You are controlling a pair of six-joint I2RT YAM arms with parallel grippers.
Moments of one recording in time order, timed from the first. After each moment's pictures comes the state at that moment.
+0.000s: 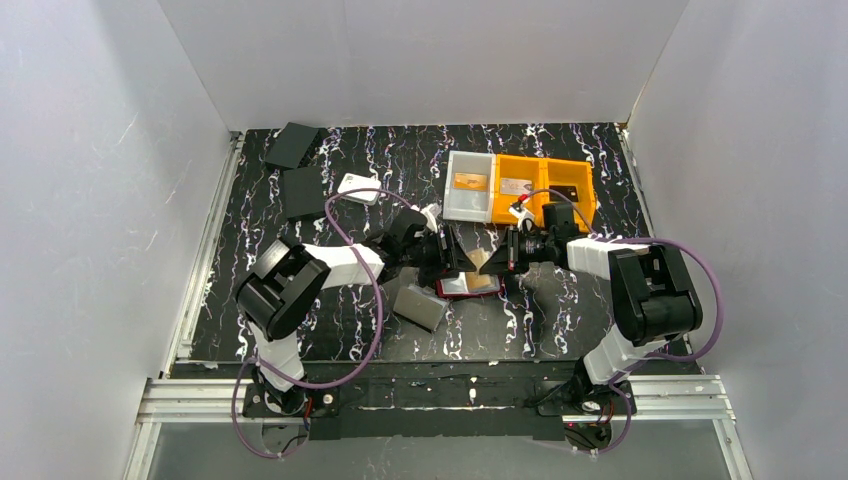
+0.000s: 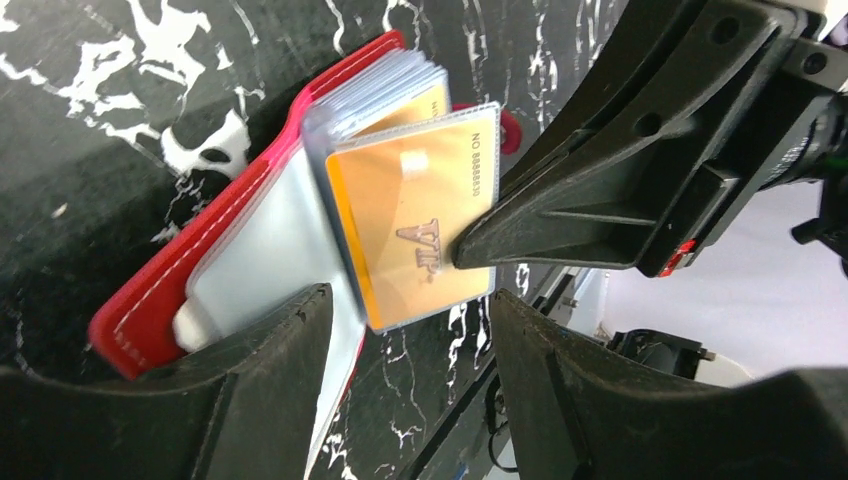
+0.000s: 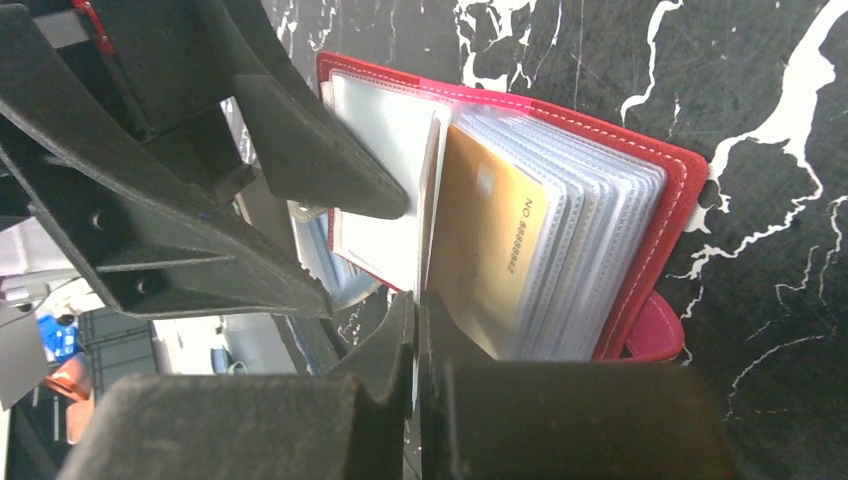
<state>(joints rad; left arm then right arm) -0.73 1.82 0.92 0.25 0.40 -0.94 0.22 1.63 0.72 -0.01 -0.93 0.38</state>
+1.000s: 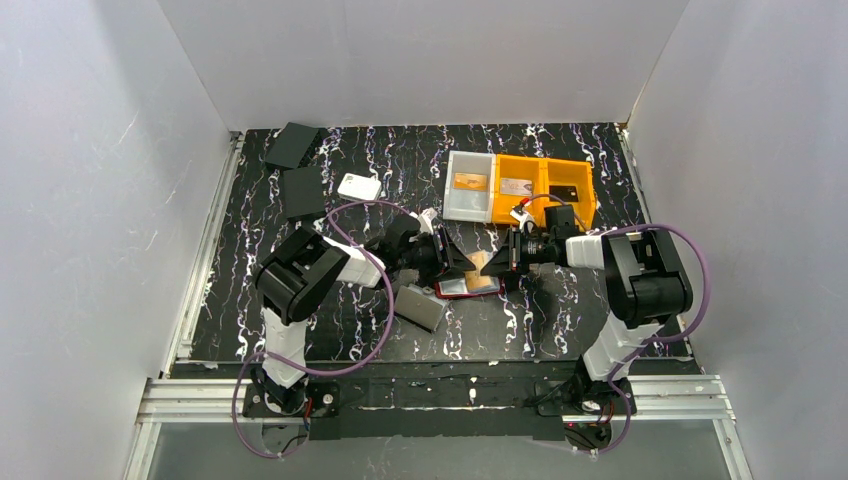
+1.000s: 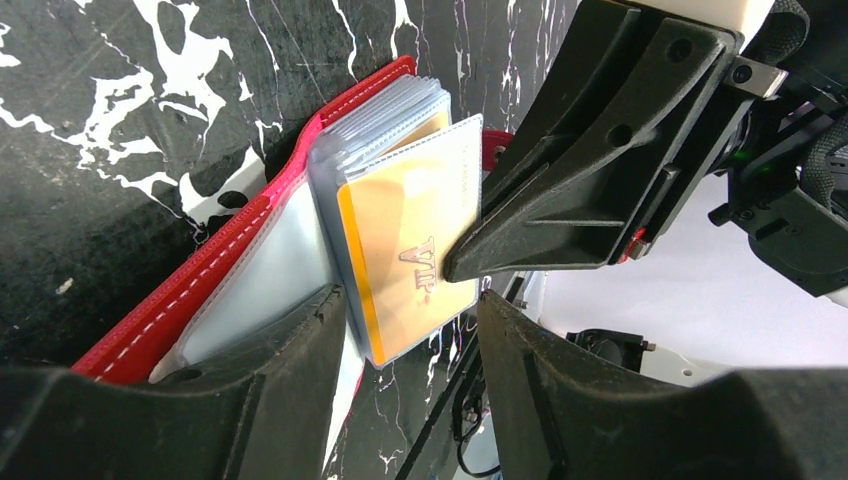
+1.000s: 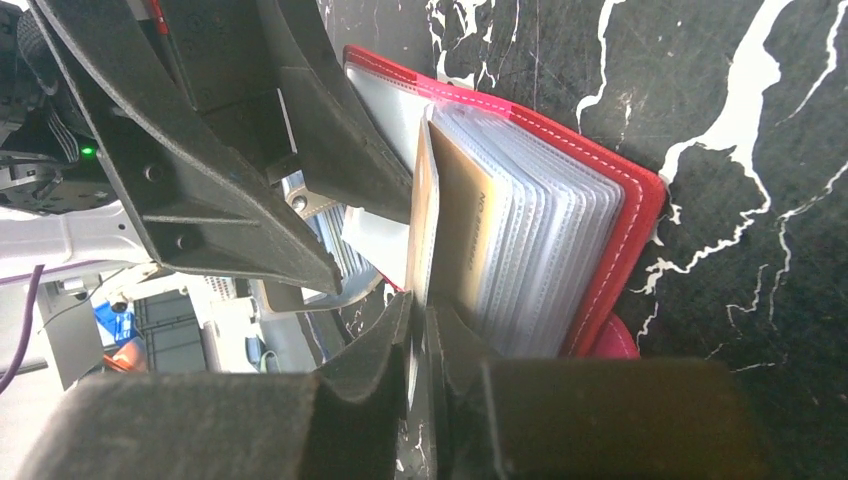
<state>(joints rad) -0.69 1.96 0.87 0.56 0.53 -1.09 0.17 1.74 0.73 0.04 -1.02 0.39</state>
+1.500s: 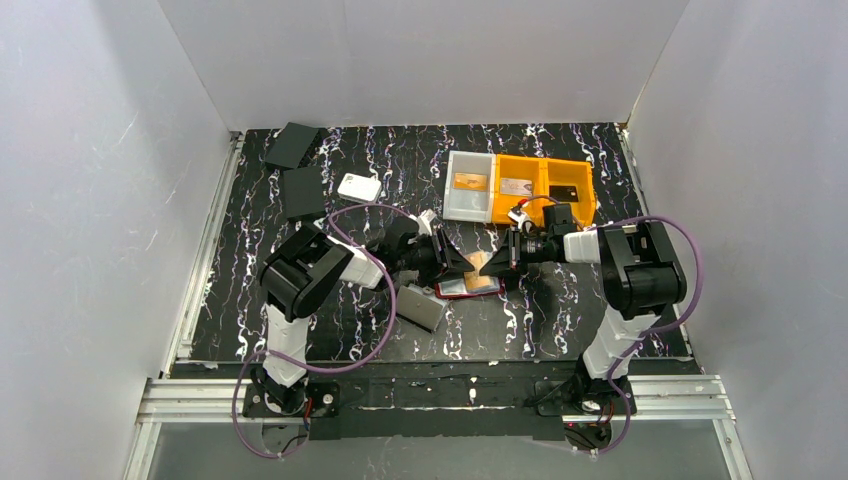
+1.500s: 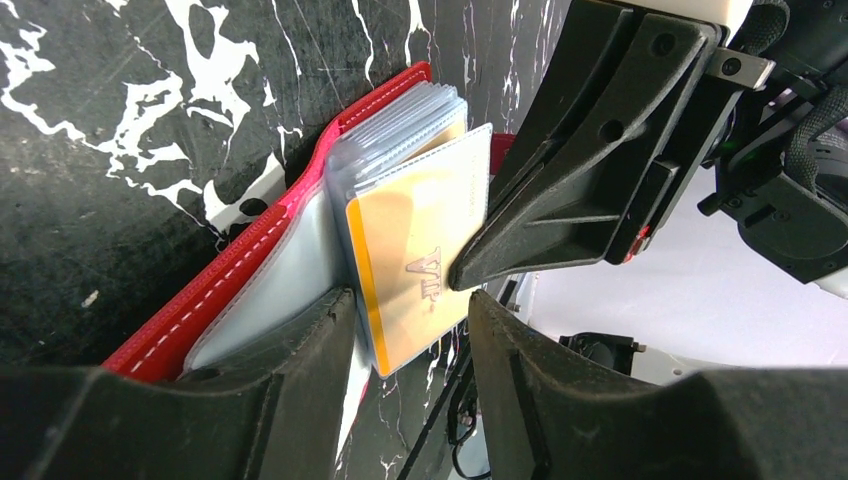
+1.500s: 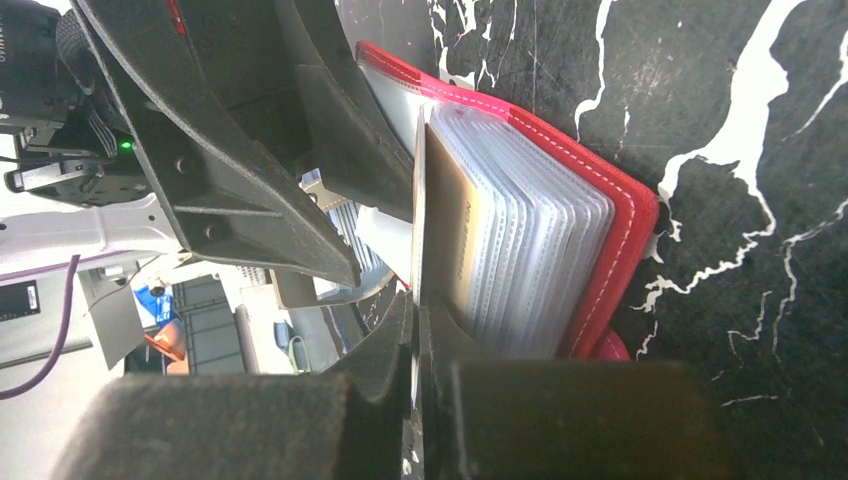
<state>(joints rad) -0.68 2.00 0.87 0.62 0.54 -1.12 0.16 1.80 0.77 0.02 -1.07 0.38</state>
